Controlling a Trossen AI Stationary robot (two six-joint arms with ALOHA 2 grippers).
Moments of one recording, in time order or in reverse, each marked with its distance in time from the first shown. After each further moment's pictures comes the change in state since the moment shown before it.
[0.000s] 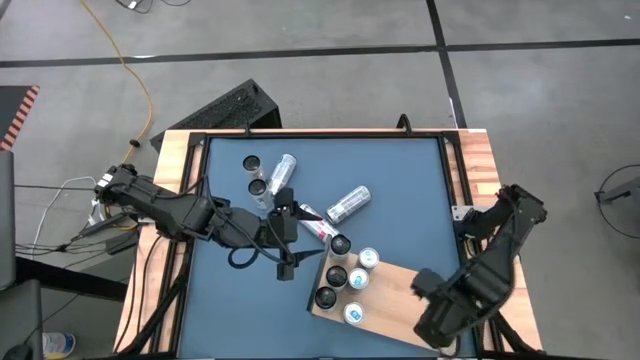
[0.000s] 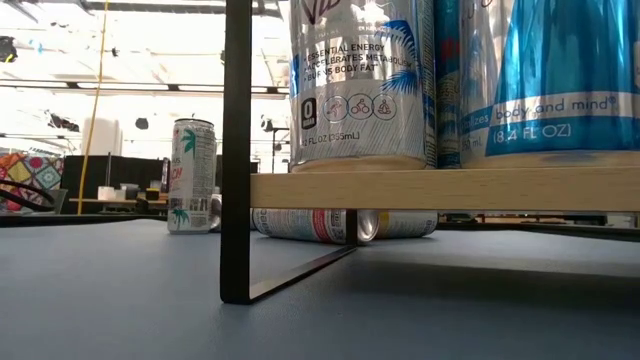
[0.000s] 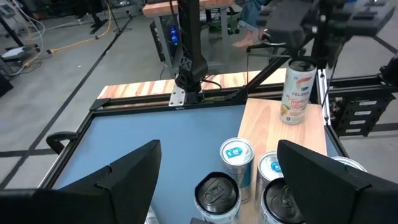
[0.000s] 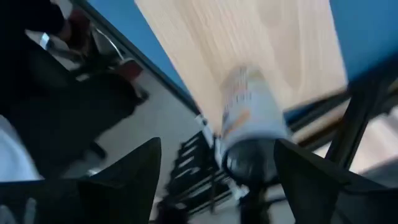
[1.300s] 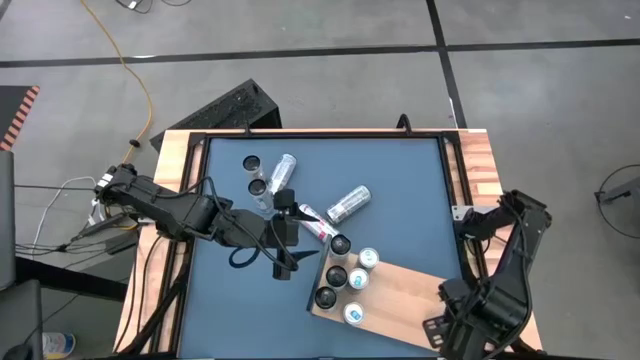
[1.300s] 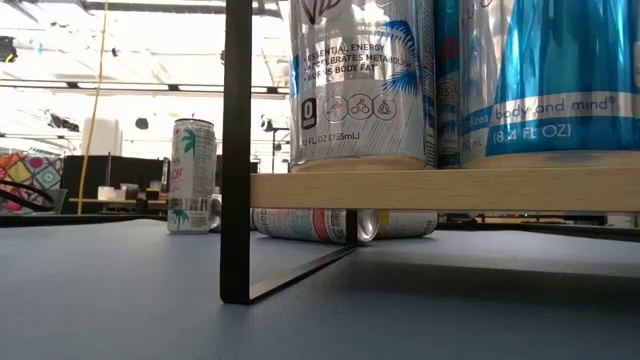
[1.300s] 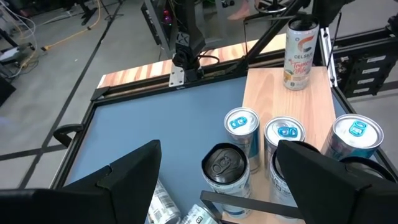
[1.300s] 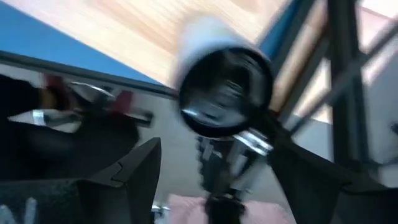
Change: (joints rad) left arm 0.005 0.000 0.000 -0.105 0.025 0.071; right arm 0.129 0.031 -0.049 -0.001 -0.058 0.616
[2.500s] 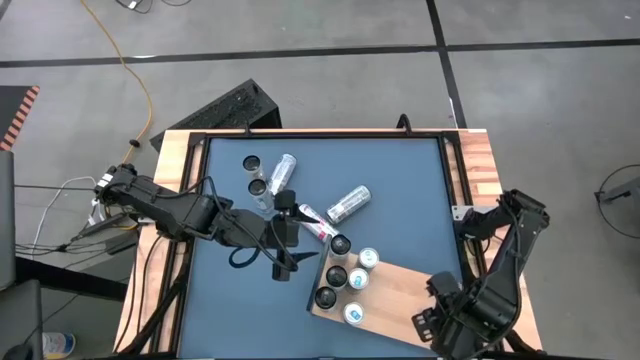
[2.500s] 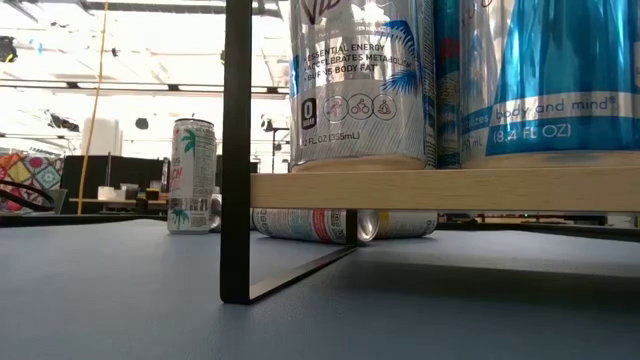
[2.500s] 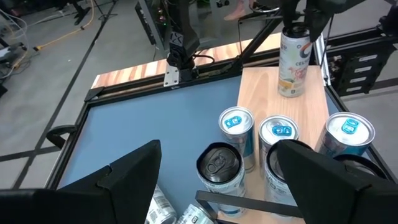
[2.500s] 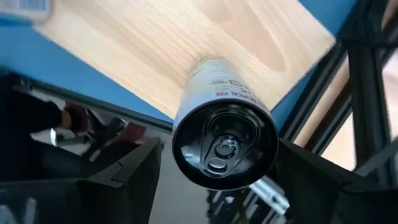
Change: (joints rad) left arm 0.000 0.000 0.000 -0.003 0.024 -0.002; right arm -0.041 0.002 -0.033 0.001 0.188 -0.169
